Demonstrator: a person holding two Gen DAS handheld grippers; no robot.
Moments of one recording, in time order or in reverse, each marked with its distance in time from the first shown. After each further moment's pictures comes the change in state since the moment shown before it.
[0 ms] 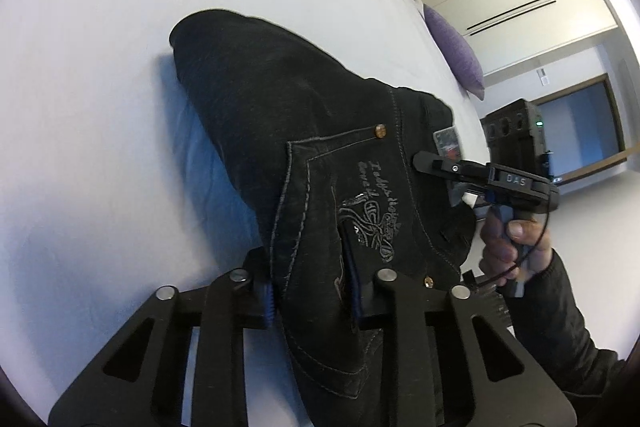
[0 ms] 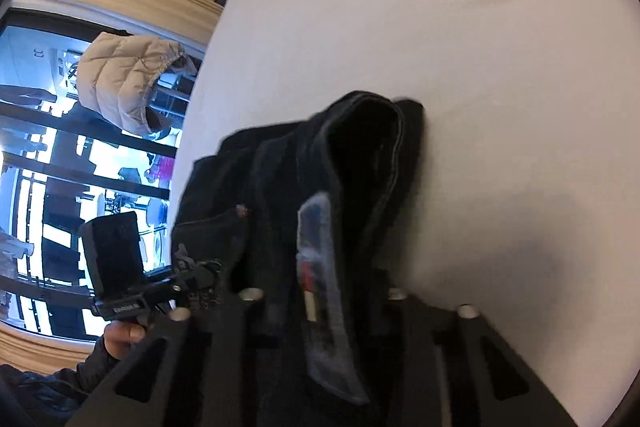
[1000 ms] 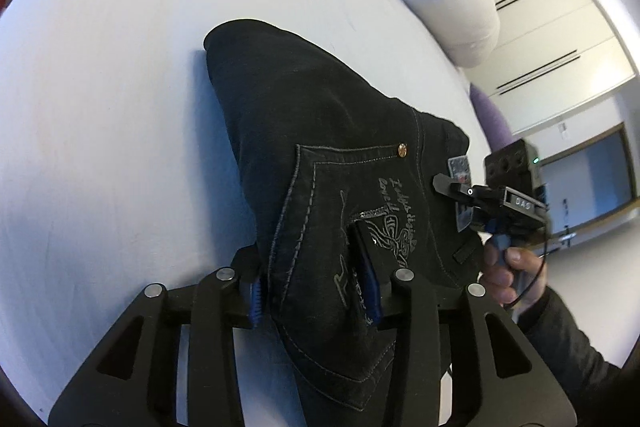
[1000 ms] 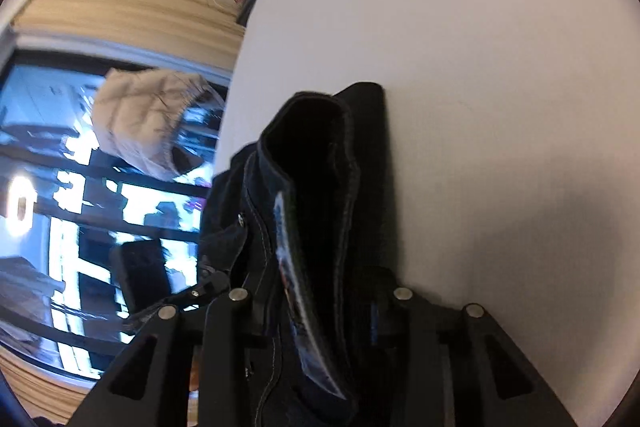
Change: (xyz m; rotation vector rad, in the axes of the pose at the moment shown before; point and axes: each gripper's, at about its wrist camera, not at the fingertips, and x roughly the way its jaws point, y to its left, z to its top) left arm -0.037 0.140 0.074 -0.079 -0.140 0.041; right arm 0.143 0.042 0.133 0.083 -0.055 0.204
